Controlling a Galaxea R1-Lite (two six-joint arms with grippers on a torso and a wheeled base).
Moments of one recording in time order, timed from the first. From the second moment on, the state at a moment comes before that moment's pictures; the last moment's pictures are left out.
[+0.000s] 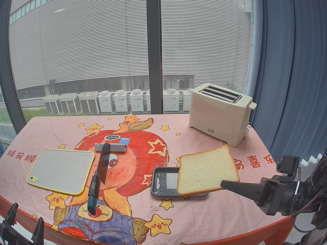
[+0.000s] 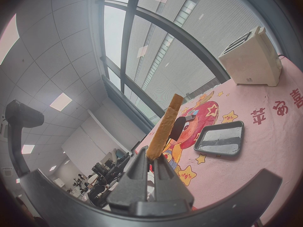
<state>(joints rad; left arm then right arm) -0.01 0.02 -0.02 0.00 -0.02 0.01 0.77 1.45 -0.18 -1.25 0.32 0.82</state>
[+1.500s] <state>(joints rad) -0.01 0.02 -0.02 0.00 -0.02 0.01 0.70 1.44 -0.10 -1.25 0.29 0.31</state>
